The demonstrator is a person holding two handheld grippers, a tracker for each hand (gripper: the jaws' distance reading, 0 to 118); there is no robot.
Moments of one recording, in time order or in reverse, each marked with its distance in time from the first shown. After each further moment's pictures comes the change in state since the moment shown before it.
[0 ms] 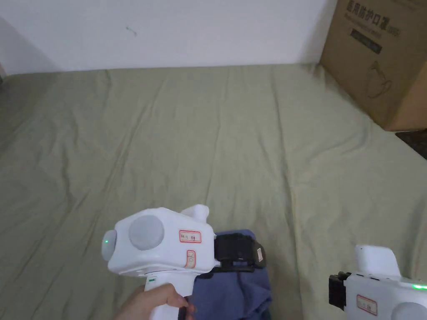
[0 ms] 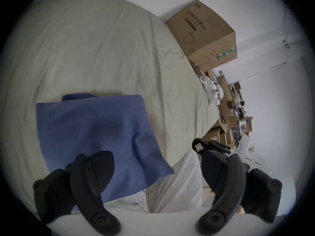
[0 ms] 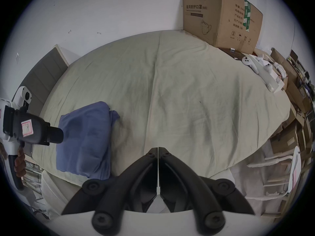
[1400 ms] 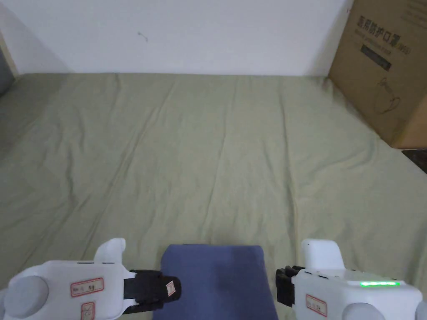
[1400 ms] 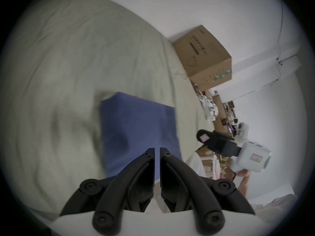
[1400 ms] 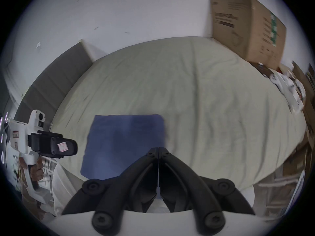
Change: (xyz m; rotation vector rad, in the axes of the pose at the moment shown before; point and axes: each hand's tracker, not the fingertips) left arm -0.090 -0.055 0.069 0.182 -0.037 0.077; right arm -0.077 0.024 -0.005 0.027 0.214 0.163
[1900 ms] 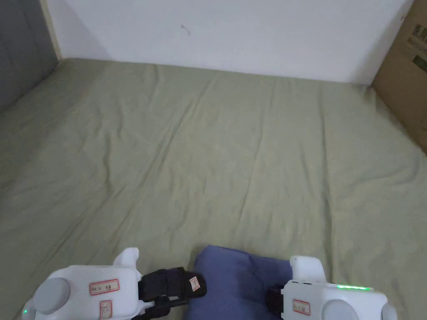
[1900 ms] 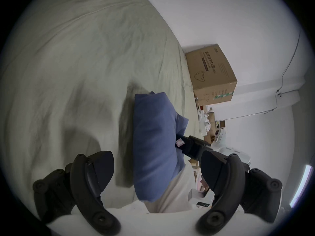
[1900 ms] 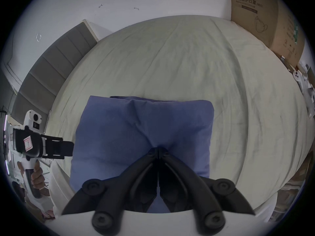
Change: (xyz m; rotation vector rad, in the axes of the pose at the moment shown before) left arm -0.075 -0.003 -0.014 0.028 -0.127 0.235; right arm -0.017 -0.001 -0.092 -0.166 0.054 -0.010
